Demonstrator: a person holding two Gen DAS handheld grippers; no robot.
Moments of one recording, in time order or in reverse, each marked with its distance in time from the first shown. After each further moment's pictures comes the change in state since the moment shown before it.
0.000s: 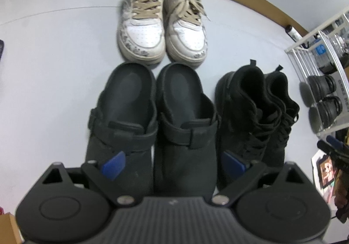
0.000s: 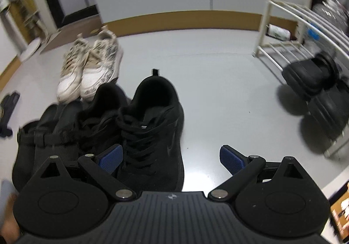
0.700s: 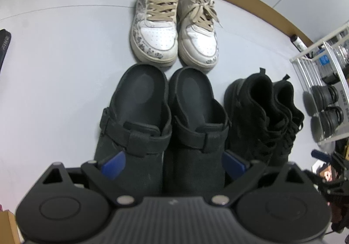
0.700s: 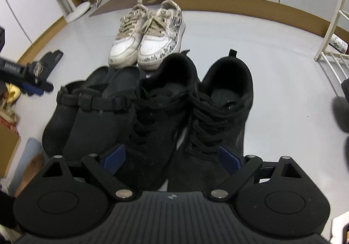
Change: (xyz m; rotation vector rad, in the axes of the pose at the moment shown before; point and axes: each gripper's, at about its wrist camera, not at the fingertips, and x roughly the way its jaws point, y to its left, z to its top) left arm 0.002 0.018 0.001 -0.030 -0.007 -0.014; right arm 0.012 0.056 0.000 -0.144 0.105 0.233
